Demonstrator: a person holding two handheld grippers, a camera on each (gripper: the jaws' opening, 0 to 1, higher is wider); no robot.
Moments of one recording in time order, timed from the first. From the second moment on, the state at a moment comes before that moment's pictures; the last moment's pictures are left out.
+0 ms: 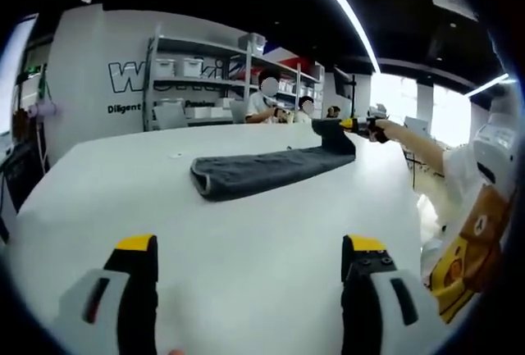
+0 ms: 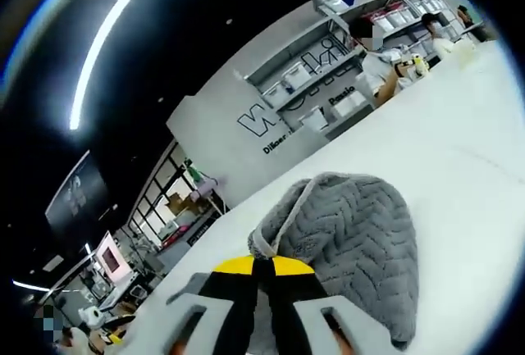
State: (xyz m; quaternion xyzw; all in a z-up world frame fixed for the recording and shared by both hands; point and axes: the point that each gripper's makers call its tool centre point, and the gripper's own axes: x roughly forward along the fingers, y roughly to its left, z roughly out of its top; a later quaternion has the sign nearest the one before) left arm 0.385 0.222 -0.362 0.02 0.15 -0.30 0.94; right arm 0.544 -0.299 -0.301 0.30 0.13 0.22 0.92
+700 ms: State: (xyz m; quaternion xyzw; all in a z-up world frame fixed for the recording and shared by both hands) left arm 0.382 0.229 -0.357 0.02 0.15 -0.31 0.94; right arm 0.529 -0.232 -0.315 0.32 0.15 0.26 0.90
